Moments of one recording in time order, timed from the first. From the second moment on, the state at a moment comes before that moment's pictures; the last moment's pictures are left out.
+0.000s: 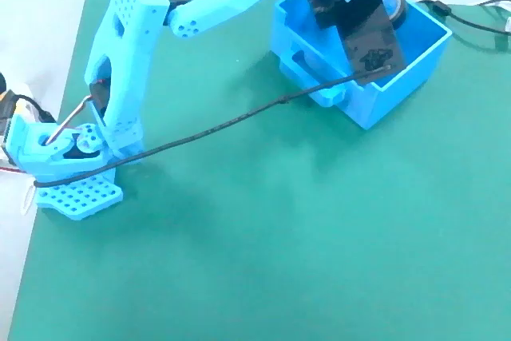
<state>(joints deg) -26.2 70.2 56.2 66.7 5.9</state>
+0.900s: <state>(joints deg) -27.7 69.3 56.2 66.6 6.1</state>
